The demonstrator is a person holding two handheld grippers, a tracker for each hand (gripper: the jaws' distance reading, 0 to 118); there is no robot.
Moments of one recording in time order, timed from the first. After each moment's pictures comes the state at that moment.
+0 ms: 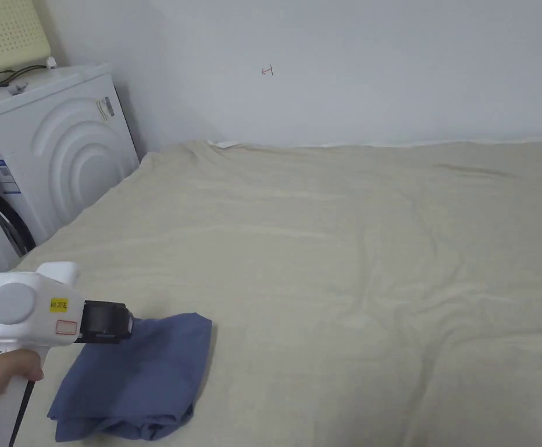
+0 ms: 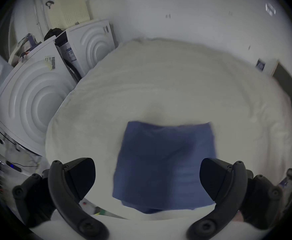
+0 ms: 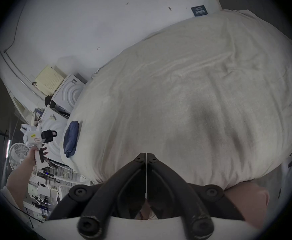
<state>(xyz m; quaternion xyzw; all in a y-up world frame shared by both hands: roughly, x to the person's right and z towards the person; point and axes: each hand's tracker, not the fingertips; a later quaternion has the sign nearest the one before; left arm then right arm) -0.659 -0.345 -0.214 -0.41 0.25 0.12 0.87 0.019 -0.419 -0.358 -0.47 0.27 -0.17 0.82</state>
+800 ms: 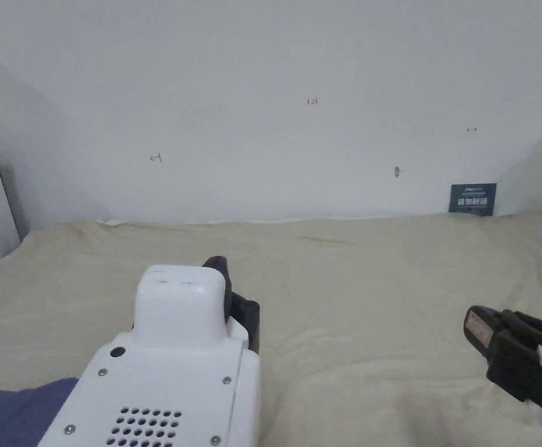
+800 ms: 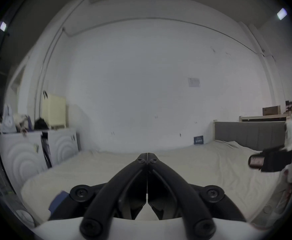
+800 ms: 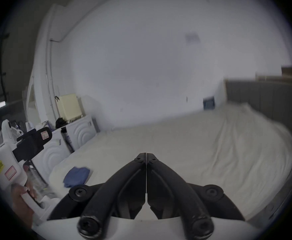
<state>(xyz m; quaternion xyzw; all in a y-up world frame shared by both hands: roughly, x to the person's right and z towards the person) -0.205 -0.219 -0.164 0.06 0.16 -0.05 0.98 0.069 -0.240 -0.256 -0.06 0.26 -0.10 0.96</state>
